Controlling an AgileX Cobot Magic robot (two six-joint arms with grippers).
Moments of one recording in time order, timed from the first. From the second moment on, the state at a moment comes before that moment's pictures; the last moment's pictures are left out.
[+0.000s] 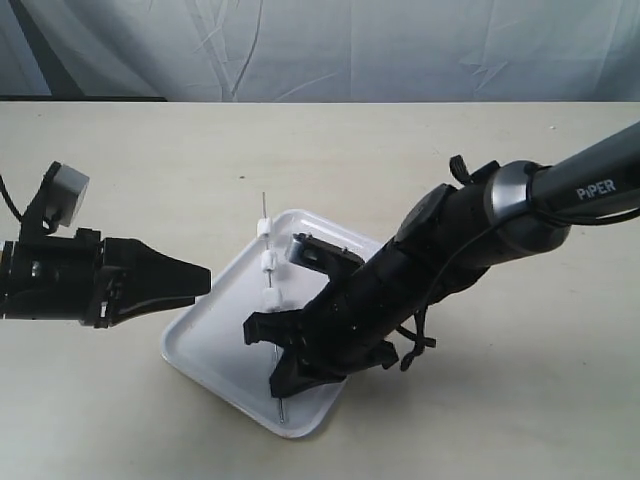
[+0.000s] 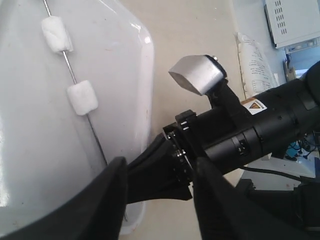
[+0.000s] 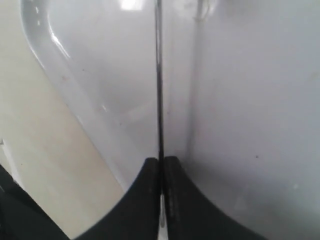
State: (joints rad) left arm 0.01 1.57 -0.47 1.57 -1.06 -1.77; right arm 0.68 2.00 -0.95 1.23 0.68 -0.61
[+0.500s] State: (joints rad) left arm 0.01 1.58 -0.47 1.39 -1.07 -1.81; right arm 0.68 1.73 -0.87 0.94 0.85 -0.50
